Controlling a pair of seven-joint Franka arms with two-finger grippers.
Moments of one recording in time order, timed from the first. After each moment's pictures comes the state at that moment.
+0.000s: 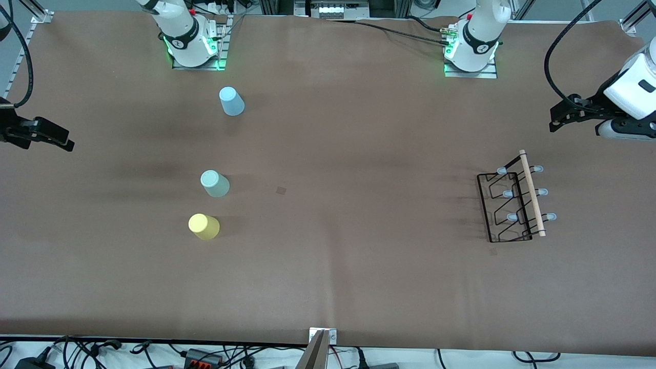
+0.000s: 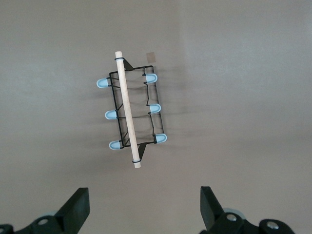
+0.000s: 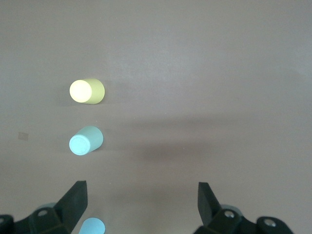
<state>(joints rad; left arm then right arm) -0.01 -0.04 -0.01 -1.69 0.01 1.63 0.05 -0.07 0.09 0.00 -1.55 0.01 1.65 -0.03</state>
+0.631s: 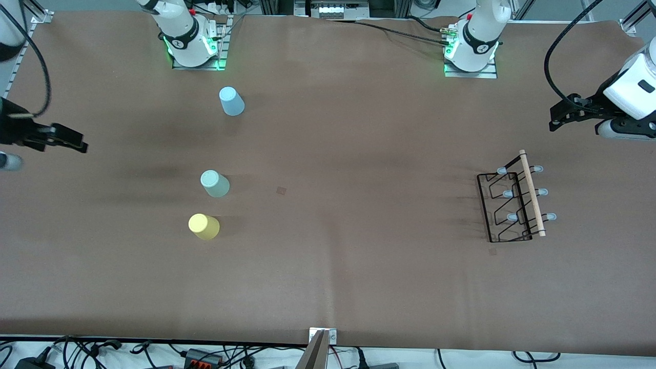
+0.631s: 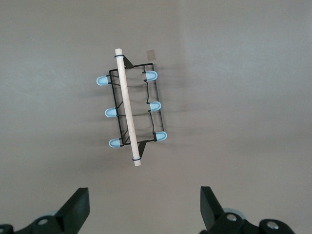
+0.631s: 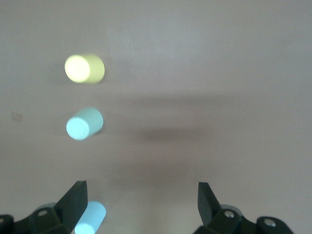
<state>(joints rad) -0.01 -0.04 0.00 -1.69 0.01 1.62 0.05 -0.05 0.16 0.00 -1.56 0.01 1.59 -0.03</state>
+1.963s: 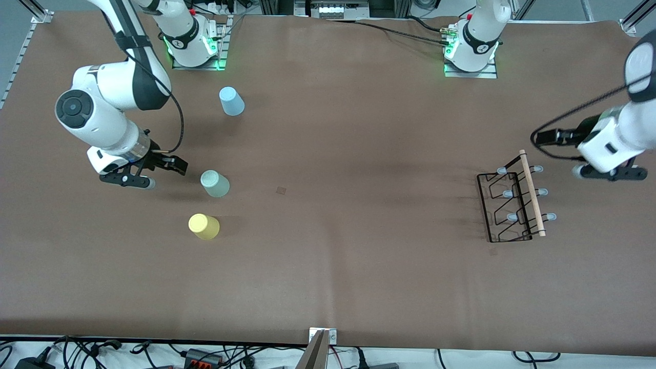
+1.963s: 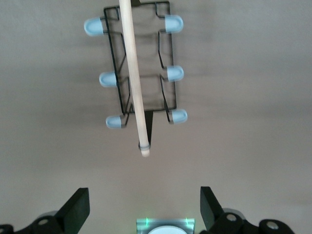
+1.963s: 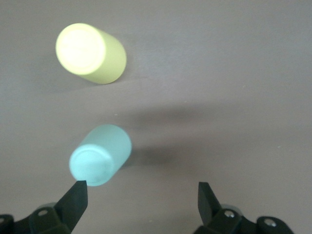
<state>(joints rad) 0.04 0.19 0.01 -1.68 0.02 1.58 0.05 0.16 0.14 0.00 -2.15 0.01 2.27 0.32</state>
